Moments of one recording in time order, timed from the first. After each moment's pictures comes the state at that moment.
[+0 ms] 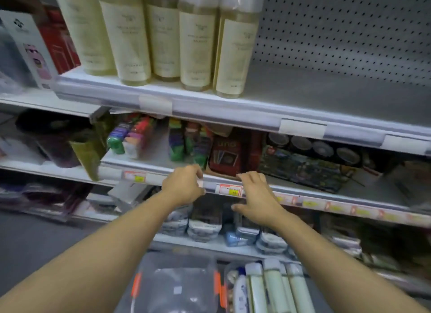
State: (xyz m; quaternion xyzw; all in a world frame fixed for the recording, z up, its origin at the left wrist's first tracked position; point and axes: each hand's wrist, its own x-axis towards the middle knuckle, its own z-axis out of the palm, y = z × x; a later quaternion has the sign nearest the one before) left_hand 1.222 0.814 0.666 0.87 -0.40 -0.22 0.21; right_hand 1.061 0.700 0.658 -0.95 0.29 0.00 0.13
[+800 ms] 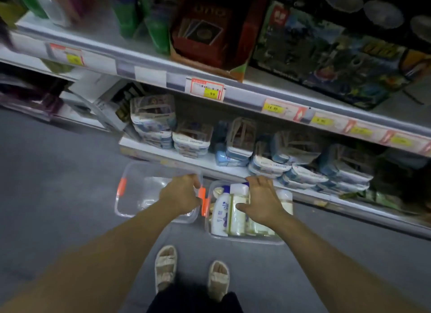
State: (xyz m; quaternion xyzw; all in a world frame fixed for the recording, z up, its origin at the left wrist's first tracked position) left_hand 1.064 0.796 0.417 0.86 -0.28 -0.41 0.11; right_hand 0.916 0.655 0.425 -0.88 0.36 0.21 0.25
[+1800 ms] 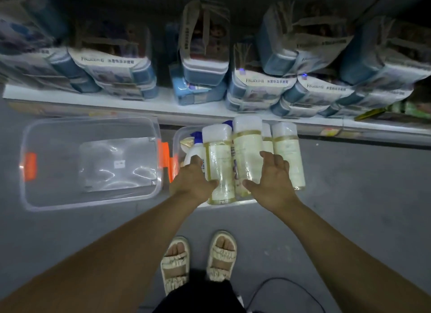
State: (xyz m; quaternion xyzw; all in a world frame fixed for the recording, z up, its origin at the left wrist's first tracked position) left_hand 0.955 0.717 0.133 0.84 -0.24 -0.48 0.11; right_hand 0.816 0.622 0.161 -0.78 0.53 0.16 0.30
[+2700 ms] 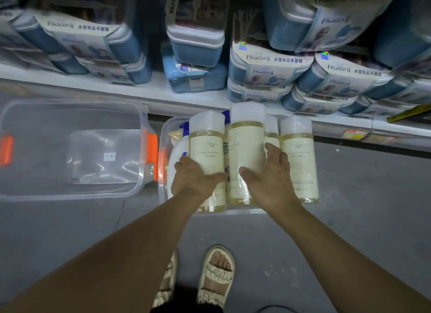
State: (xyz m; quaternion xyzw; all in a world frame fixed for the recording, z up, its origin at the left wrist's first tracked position) left_hand 0.906 0.679 0.040 0.88 -0.09 -0.43 0.16; right_hand 0.791 0.591 0.083 -0.75 0.54 0.06 0.39
